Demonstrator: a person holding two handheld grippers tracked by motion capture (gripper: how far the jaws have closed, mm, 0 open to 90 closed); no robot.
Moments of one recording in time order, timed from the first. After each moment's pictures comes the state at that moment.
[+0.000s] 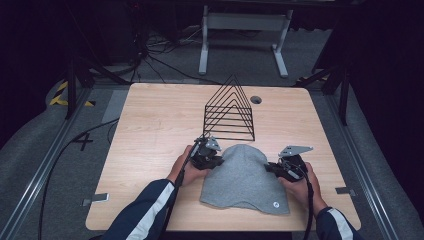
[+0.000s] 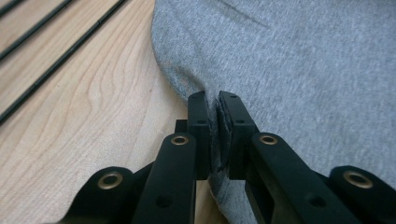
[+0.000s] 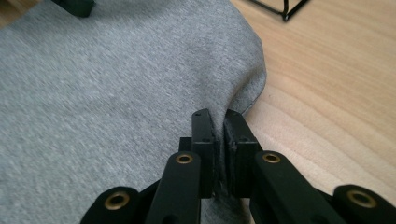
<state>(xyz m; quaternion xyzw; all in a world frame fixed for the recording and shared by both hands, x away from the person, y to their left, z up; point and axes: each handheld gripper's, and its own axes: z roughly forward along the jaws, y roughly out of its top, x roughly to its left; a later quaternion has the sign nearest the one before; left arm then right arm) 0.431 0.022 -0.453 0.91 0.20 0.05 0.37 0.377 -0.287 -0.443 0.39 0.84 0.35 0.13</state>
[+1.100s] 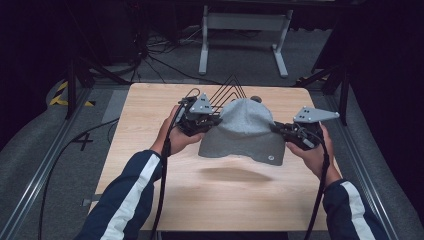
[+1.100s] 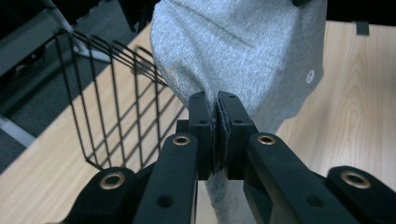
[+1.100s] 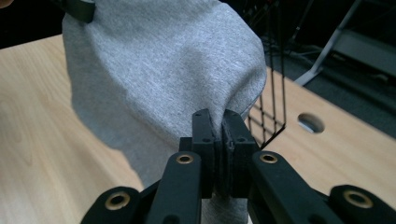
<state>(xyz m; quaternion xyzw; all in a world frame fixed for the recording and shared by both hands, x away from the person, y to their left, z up) 0.439 0.055 -0.297 0.87 0.14 0.17 0.44 0.397 -0.276 -0.306 0.30 0.81 0.44 0.25</state>
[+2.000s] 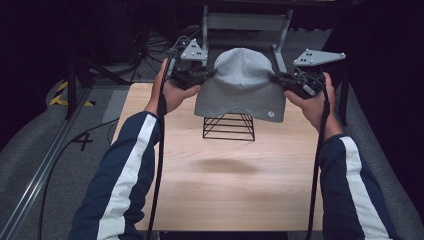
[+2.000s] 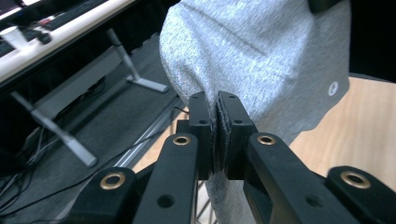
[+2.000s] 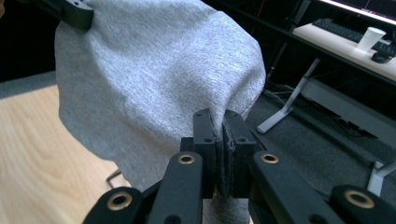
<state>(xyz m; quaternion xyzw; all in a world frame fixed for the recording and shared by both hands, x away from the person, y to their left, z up) 0.493 0.070 -0.203 0.83 0.19 0.25 0.47 0.463 -0.253 -0.203 0.28 0.79 0.45 0.31</state>
